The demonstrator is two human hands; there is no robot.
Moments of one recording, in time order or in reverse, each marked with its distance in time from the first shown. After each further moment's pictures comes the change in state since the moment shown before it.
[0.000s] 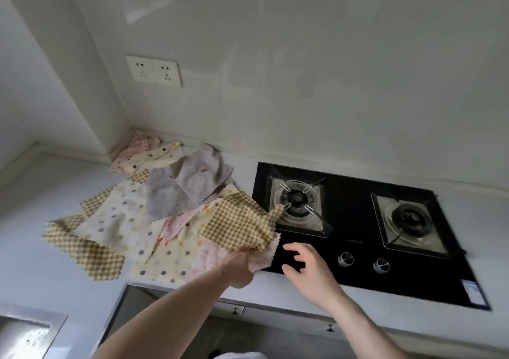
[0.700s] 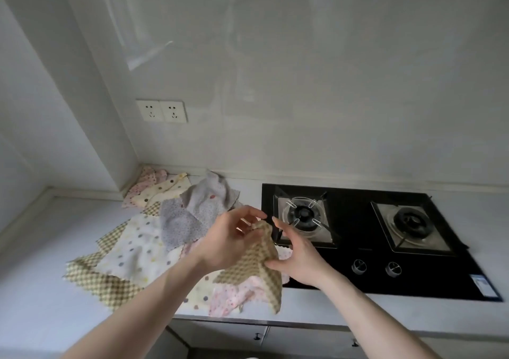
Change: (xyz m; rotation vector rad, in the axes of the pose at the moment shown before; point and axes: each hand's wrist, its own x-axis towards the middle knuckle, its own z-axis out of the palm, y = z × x) left_hand -0.138 -0.011 -0.153 -0.648 0.499 0.545; right_hand 0.009 -0.102 0.010 0.103 -0.011 -0.113
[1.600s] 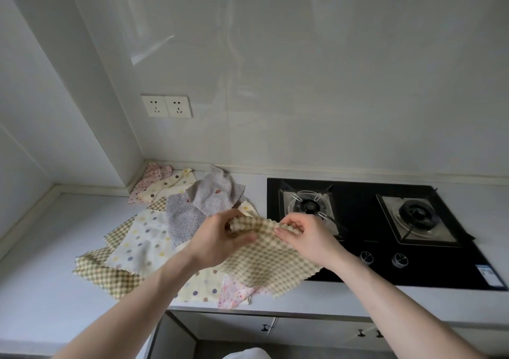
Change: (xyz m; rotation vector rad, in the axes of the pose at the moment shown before) left_hand -0.018 -0.032 -0.029 0.188 -0.034 -0.106; right_hand 0.004 -0.024 -0.008 -0.072 0.121 -0.150
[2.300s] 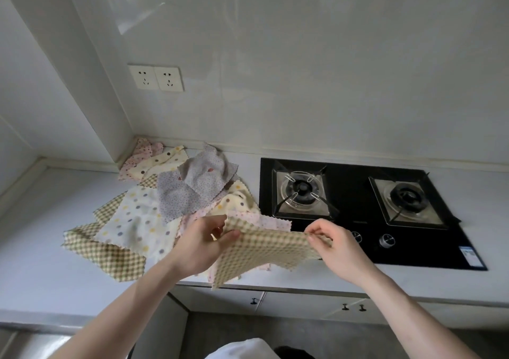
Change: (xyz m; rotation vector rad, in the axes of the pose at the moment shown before) left_hand -0.039 -0.035 0.028 -0.091 -0.021 -0.021; right_hand -0.075 0.048 -0.031 -0.061 -0.010 0.117
